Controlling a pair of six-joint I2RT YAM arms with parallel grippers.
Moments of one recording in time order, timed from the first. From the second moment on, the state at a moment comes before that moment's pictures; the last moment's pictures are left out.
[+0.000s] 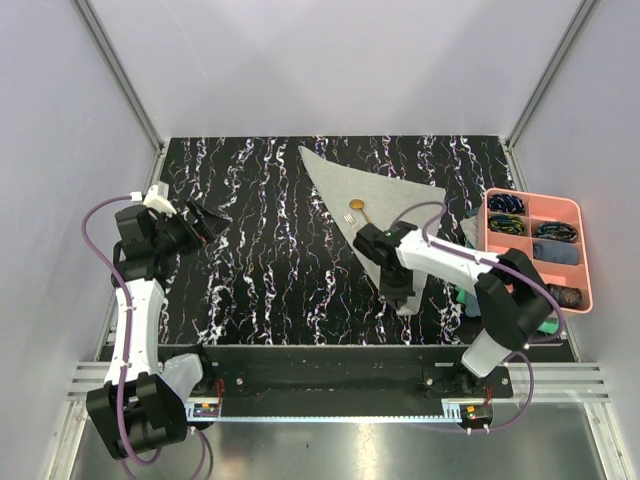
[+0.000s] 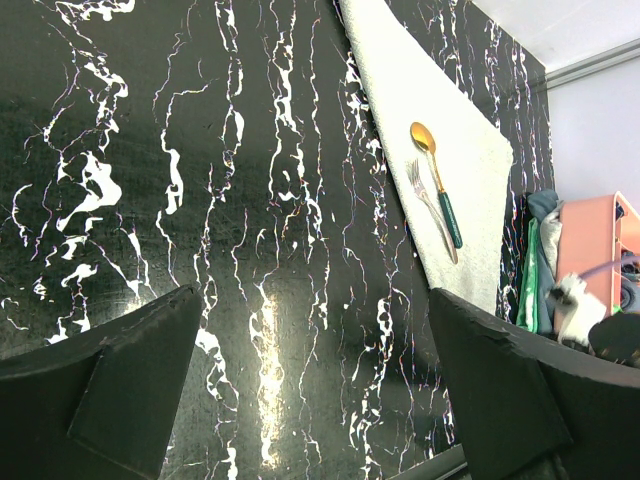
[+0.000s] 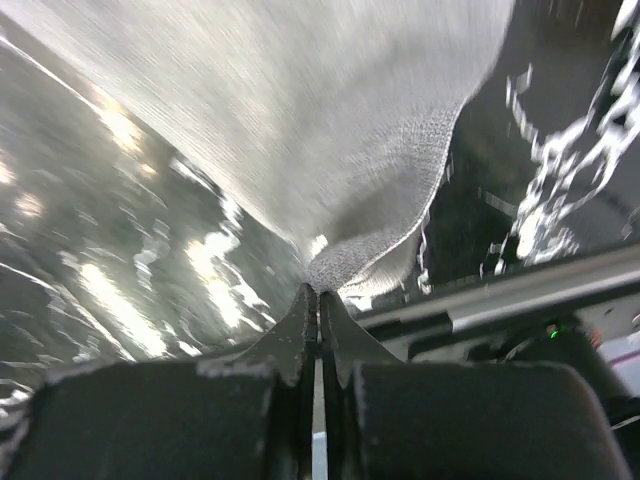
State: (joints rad) left arm 0.27 0.96 0.76 -0.34 0.63 -0.45; right arm 0.74 1.61 1.04 -1.09 0.19 0.90
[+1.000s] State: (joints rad) left arm 0.27 0.97 0.76 -0.34 0.63 -0.45; right arm 0.61 2.21 1.87 -0.98 0.35 0.56
